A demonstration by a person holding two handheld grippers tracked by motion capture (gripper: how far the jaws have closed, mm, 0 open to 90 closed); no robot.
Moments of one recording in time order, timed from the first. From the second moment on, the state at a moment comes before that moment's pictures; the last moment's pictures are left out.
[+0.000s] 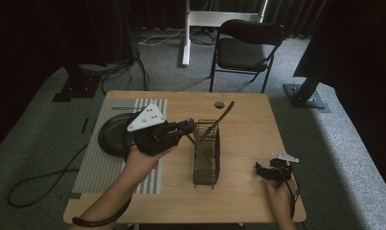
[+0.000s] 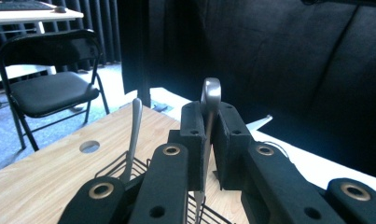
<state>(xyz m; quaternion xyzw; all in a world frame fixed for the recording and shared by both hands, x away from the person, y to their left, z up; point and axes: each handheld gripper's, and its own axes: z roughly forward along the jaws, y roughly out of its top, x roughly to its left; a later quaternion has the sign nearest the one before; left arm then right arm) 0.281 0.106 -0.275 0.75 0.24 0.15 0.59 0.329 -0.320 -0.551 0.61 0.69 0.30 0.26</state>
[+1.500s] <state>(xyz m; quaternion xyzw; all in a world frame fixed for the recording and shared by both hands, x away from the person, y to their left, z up) 0.316 0.226 -0.389 0.69 0.45 0.19 0.53 0.329 -0.320 -0.551 0.61 0.69 0.30 0.26</state>
